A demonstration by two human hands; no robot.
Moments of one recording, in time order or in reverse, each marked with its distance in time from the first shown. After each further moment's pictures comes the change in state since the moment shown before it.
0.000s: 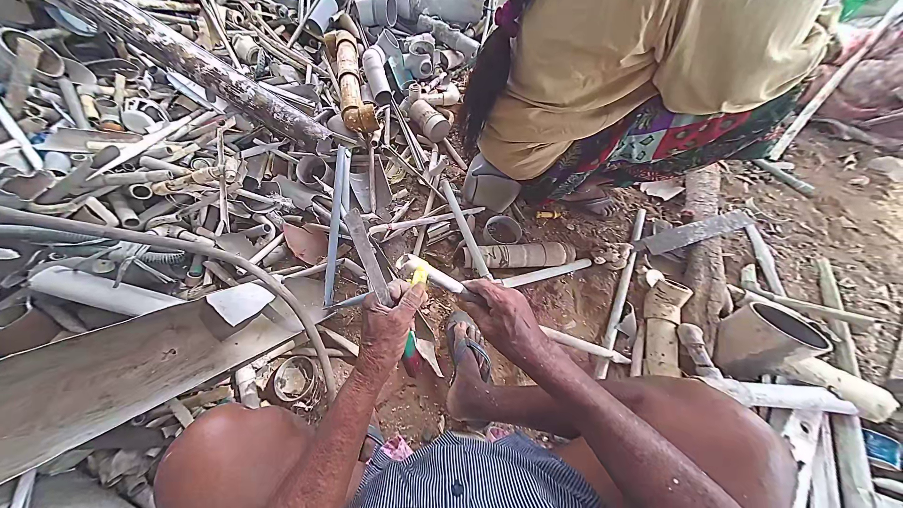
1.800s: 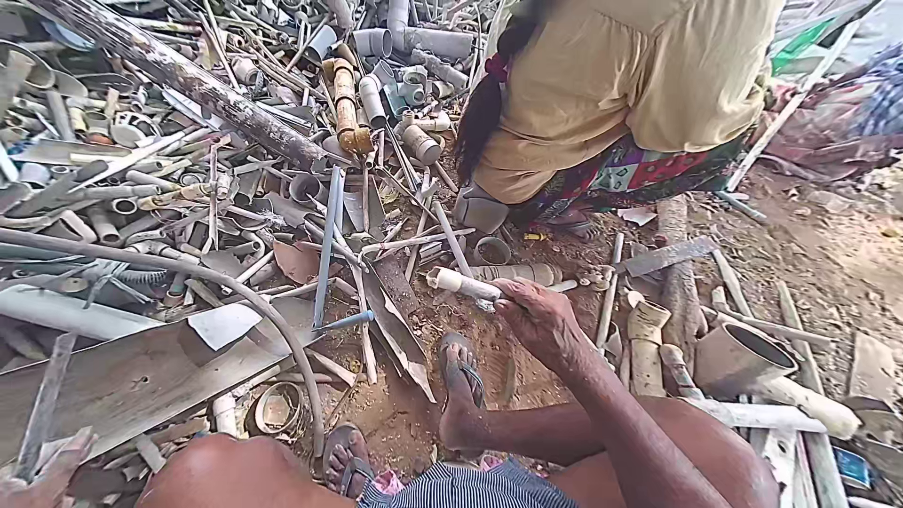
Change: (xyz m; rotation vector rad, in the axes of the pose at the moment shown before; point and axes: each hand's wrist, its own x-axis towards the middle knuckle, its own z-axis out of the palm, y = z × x) left_hand -0.049 0.046 -0.331 1.145 0.444 -0.492; right_hand 0.017 0.019 -0.051 -0.135 0.149 -0.230
